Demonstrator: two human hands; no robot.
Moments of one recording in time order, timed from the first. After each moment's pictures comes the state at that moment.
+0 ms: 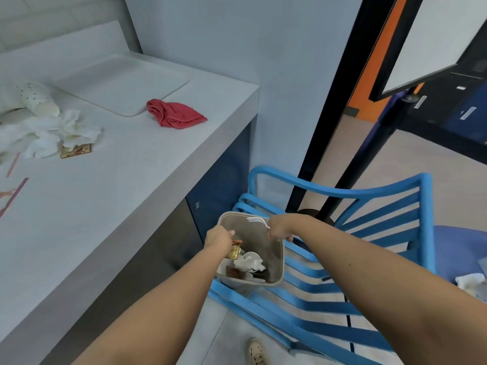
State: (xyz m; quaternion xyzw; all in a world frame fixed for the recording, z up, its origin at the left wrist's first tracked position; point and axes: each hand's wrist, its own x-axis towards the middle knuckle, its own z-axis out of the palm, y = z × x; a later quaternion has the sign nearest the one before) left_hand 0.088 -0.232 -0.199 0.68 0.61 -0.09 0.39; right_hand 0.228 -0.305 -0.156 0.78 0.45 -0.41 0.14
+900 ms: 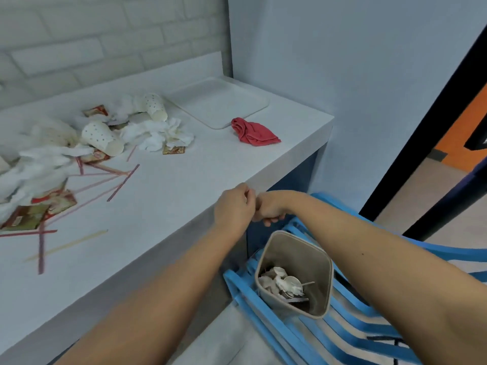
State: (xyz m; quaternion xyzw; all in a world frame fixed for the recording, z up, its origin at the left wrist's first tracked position) left_hand 0.023 -0.196 -0.083 0.79 0.53 0.25 0.18; right_hand 0.139 -0.201 -0.062 0.67 0.62 -0.40 0.09
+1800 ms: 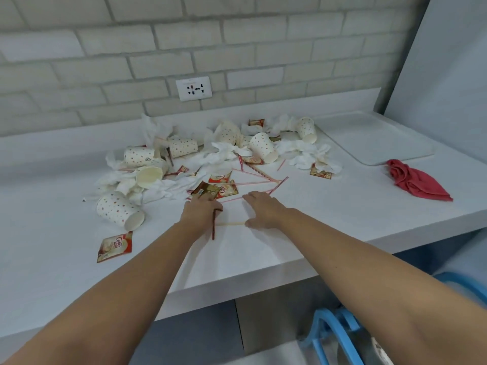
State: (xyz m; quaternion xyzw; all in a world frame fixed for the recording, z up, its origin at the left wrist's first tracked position) left_hand -0.333 -0.147 -0.053 0.71 0.70 0.01 0.04; right_hand -0.154 -0.113 -0.045 0.48 0.86 -0.15 0.05
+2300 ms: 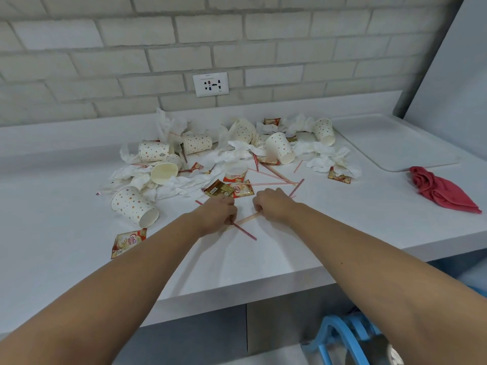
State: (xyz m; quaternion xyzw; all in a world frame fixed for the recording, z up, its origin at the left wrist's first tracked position) left_hand -0.357 -0.139 -0.051 0.83 0.55 -0.04 0.04; right_hand -0.187 -0.088 -0.045 0.44 0.89 -0.04 0.07
